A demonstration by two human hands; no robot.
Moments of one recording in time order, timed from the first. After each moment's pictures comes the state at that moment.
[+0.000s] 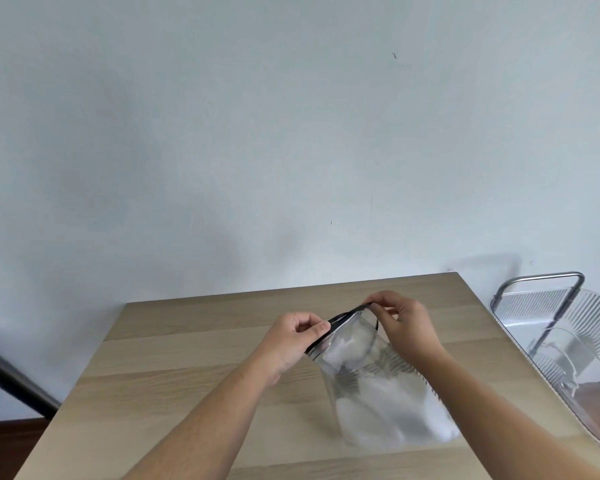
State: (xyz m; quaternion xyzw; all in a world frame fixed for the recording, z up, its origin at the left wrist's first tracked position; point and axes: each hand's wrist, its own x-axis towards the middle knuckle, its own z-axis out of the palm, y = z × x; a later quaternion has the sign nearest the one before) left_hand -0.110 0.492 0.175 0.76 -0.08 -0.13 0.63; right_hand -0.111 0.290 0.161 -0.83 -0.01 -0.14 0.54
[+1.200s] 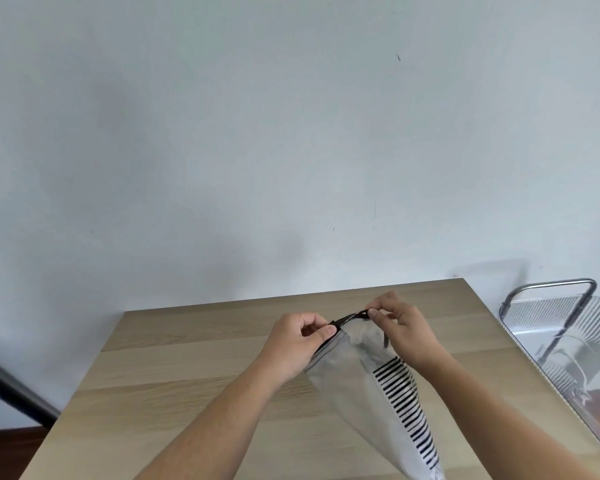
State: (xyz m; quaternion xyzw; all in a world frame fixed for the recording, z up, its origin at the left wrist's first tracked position) left_hand -0.091 0.488 0.182 0.83 -0.09 -0.06 0.55; right_hand -0.094 0.290 0.167 -0.81 -0.04 -0.07 0.58
